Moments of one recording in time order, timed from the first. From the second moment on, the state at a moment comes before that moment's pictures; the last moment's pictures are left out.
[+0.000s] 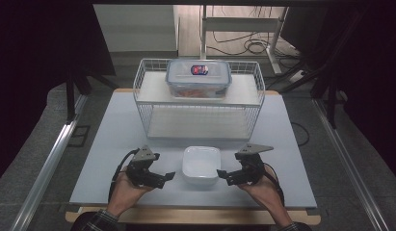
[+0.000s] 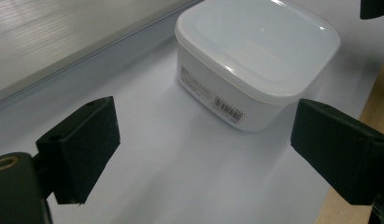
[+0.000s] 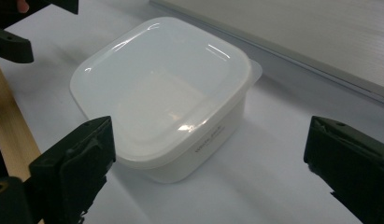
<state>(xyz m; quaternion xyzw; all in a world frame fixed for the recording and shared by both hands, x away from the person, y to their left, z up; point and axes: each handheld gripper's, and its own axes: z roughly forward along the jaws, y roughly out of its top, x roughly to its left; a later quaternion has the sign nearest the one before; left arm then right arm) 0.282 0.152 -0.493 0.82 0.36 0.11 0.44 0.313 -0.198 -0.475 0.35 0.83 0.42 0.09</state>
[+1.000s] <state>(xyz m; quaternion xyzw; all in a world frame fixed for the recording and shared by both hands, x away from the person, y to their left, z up) 0.337 0.110 -0.509 0.82 0.36 0.00 0.45 0.341 -0.181 -0.488 0.39 0.83 0.41 0.02</state>
